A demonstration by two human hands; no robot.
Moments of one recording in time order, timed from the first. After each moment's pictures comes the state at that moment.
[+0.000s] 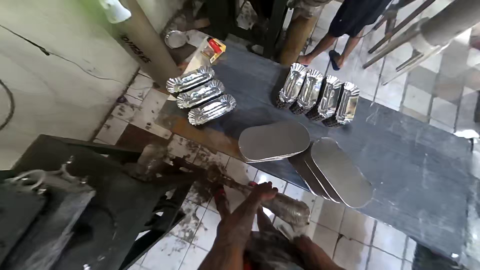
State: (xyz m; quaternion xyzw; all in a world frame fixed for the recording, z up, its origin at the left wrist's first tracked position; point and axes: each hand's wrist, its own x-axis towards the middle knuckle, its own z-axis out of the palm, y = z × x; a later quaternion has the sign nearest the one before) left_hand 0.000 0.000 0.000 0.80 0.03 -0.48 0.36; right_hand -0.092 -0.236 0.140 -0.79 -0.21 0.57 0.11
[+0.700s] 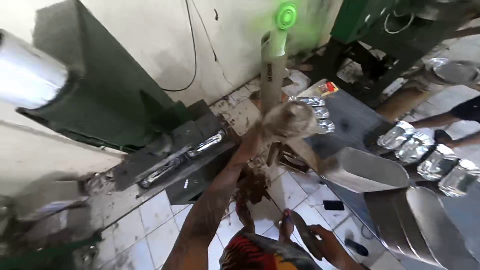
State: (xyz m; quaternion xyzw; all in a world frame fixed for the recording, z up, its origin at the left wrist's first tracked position) left_hand -0.143 0.291 0.285 0.76 0.29 0.23 0.53; right_hand -0.074 -0.106 0.143 -0.75 -0.36 0.45 0.32
